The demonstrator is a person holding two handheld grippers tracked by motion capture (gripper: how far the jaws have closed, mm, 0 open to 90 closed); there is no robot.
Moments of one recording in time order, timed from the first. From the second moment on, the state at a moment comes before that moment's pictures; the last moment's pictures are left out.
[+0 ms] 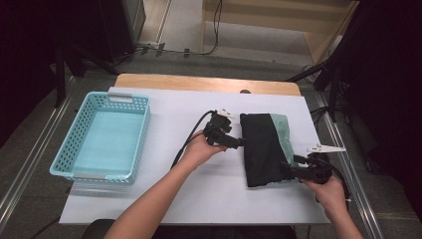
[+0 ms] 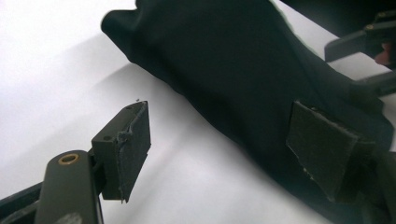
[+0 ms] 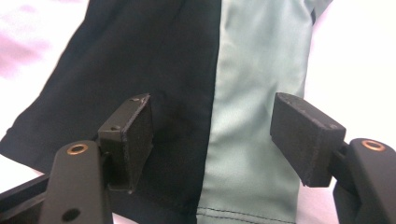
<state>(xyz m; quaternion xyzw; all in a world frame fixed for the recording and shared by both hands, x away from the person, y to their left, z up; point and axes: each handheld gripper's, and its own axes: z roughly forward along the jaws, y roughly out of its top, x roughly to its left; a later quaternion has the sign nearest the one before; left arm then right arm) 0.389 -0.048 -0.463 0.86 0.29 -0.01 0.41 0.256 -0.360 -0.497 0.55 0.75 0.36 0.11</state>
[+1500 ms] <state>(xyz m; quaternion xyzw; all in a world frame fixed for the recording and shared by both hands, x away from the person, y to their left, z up) 0.408 -0.094 -0.496 0.86 0.34 -0.04 0.39 0.271 -0.329 -0.507 0.56 0.77 0.30 0.10</state>
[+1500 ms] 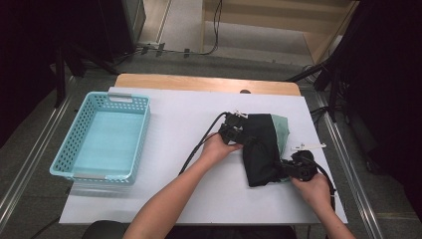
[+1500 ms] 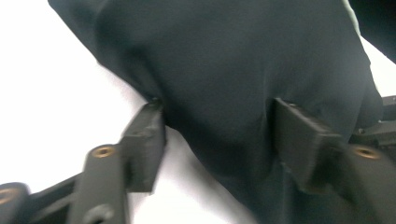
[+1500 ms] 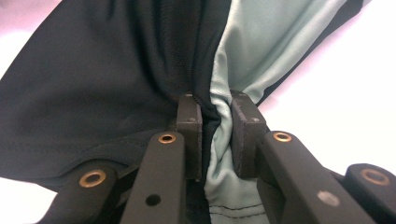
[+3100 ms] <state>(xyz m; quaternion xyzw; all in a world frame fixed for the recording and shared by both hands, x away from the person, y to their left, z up) 0.402 -0.023 -0.442 0.83 0.35 -0.06 0.44 0.266 -0.272 -0.453 0.52 0.77 0.37 0.07</state>
